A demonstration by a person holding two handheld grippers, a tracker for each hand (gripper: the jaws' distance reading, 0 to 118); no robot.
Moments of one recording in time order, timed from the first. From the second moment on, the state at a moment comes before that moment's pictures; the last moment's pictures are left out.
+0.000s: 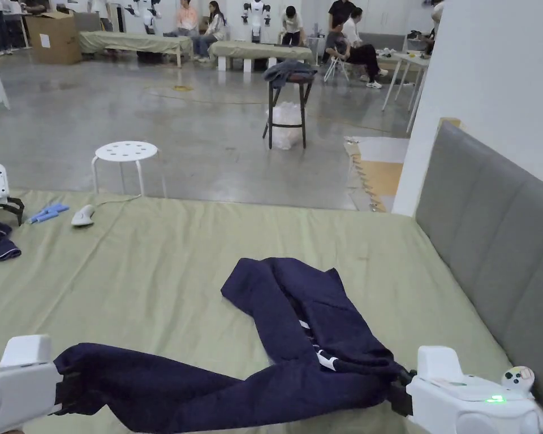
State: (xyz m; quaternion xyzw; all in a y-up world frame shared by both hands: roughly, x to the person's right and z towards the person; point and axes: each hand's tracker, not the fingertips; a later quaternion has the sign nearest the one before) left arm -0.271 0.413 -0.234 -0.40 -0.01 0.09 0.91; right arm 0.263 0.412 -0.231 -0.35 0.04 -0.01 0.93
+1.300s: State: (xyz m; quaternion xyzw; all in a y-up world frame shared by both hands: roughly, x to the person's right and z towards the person) left arm -0.205 0.424 -0.171 -0.33 -0.02 0.03 0.94; right arm 0.265 0.377 -0.146 -0.31 0.02 -0.03 0.95
